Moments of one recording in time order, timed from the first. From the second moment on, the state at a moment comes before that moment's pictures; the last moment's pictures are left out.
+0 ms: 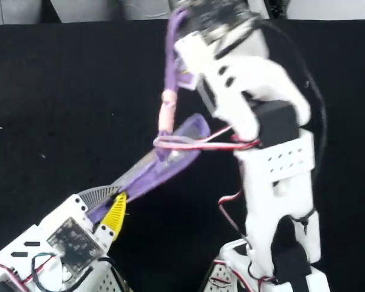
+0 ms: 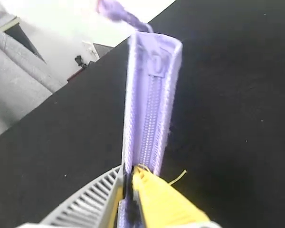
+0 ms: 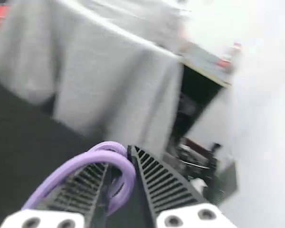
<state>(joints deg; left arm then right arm) 29.4 -104.6 46.1 90.2 -19.8 -16.1 -19.1 -15.2 52.5 24.5</state>
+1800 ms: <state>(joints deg) 19.8 -104.5 60.4 71.1 -10.6 -29.7 -14.1 -21.2 60.8 24.5</state>
